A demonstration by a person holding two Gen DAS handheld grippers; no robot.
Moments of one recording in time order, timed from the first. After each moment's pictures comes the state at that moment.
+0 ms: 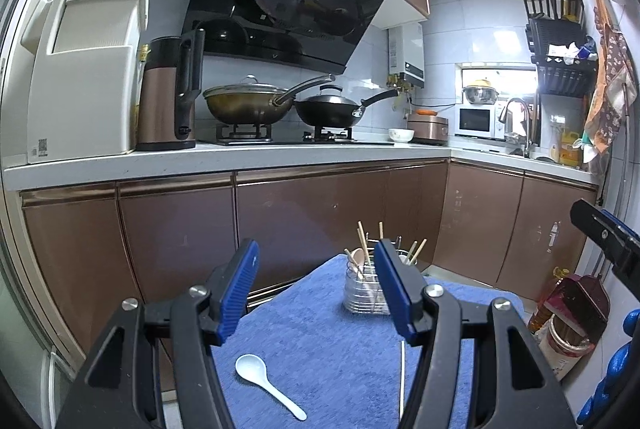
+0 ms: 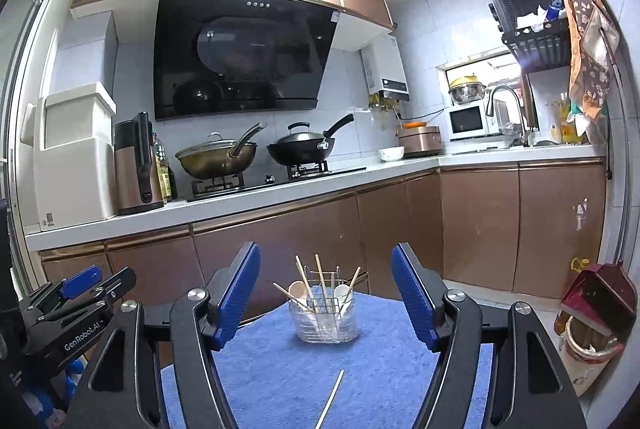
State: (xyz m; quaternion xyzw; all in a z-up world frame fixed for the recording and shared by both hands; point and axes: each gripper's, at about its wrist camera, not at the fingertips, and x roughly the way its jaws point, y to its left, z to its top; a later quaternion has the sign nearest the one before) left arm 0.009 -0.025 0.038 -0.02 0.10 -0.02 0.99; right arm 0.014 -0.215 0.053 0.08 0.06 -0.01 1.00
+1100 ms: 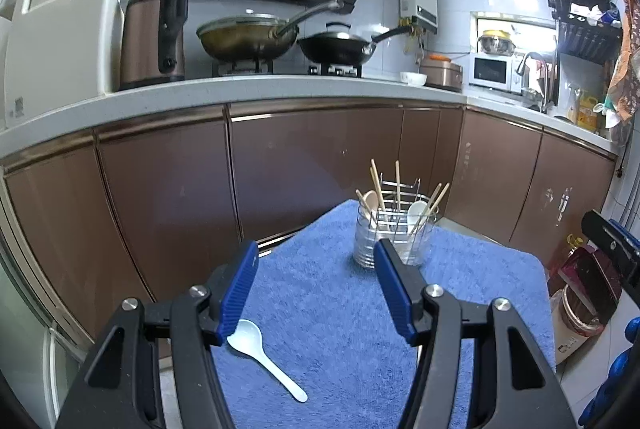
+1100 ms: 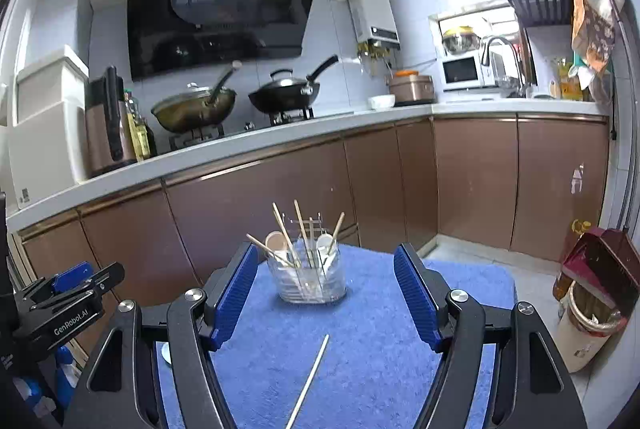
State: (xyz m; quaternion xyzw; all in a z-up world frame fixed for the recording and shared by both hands) left arm 0.073 -0.040 -0.016 -0.01 0.21 -0.01 0.98; right arm 0.068 -0.243 0.000 0.09 0.16 -0.01 0.98
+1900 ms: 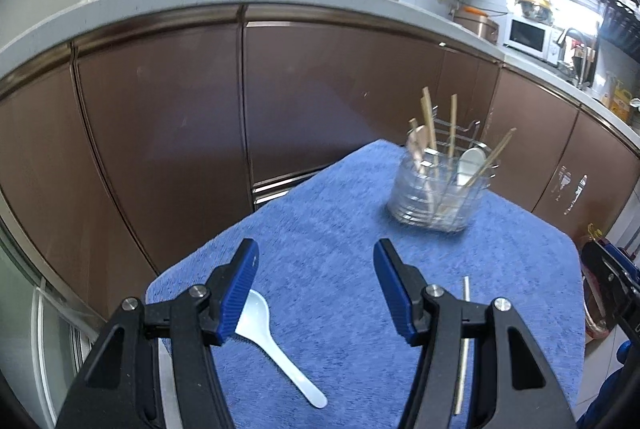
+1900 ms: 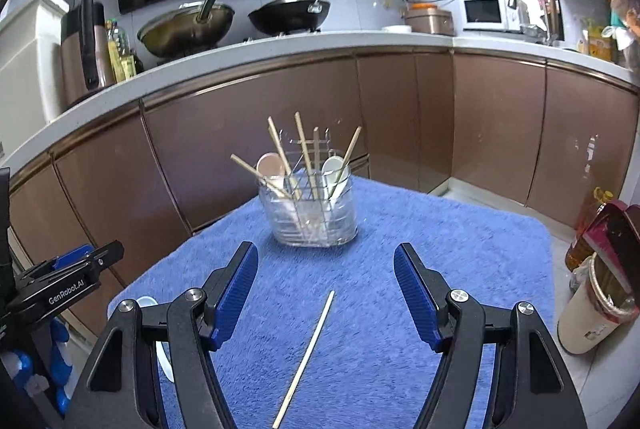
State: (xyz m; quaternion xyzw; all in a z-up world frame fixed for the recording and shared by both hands) left arm 0.156 -0.003 -0.092 -0.04 0.32 0.02 0.95; right arm 0.153 -0.221 -0.071 0.08 0.28 0.01 0.96
